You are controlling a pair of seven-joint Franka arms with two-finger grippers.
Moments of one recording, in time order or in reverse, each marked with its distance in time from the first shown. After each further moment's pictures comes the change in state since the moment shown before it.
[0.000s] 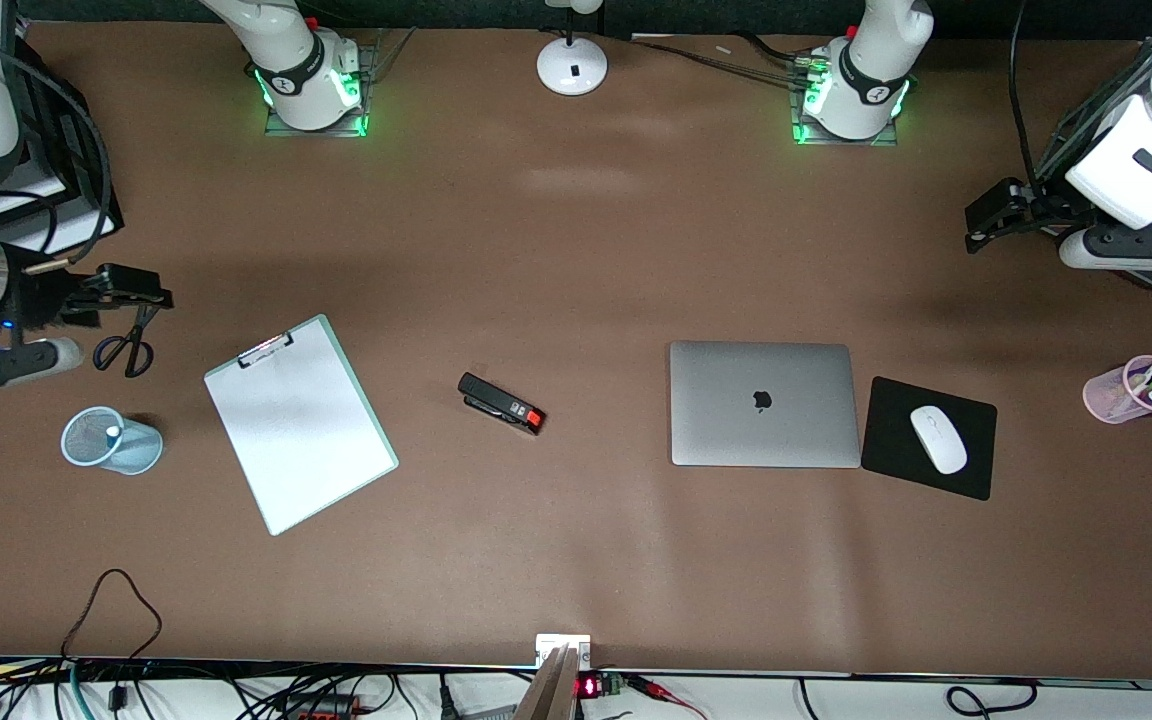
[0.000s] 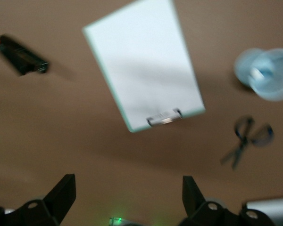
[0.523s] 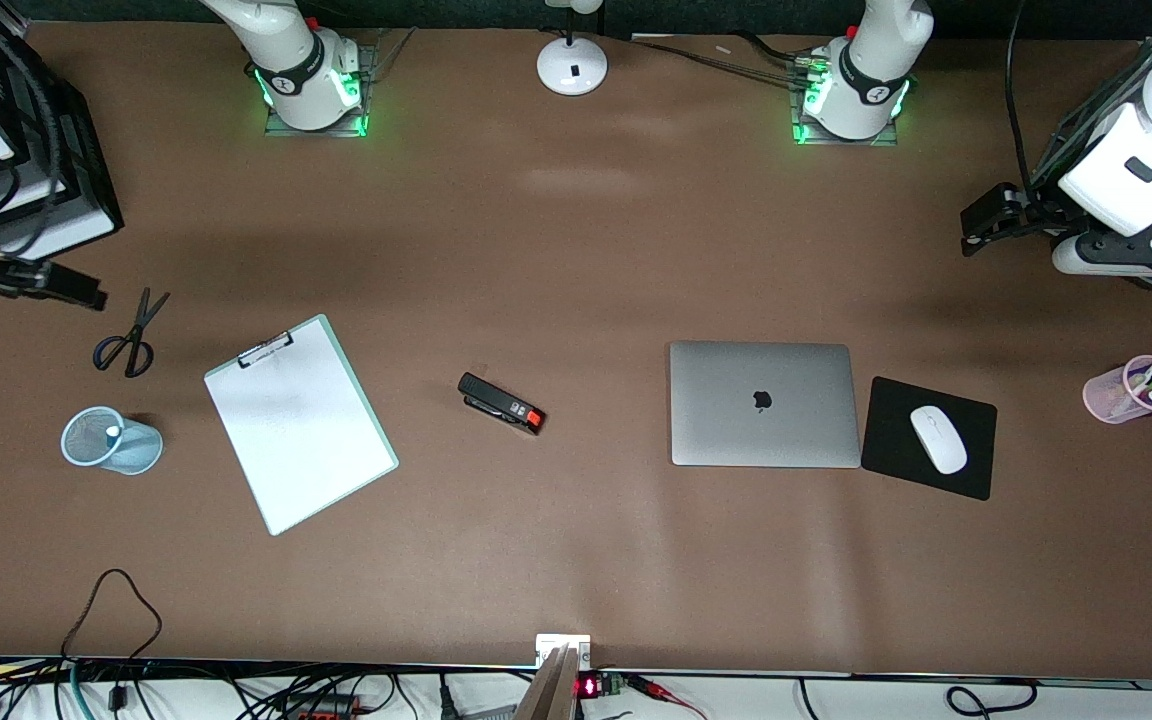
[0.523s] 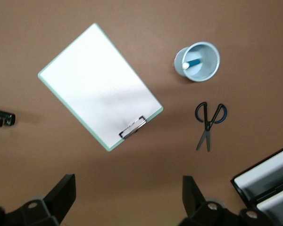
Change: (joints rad) left arm -0.001 0.007 -0.001 0.000 0.000 0.000 0.000; right arm -0.018 -0.094 -0.022 -0.052 -0.082 0.105 0.190
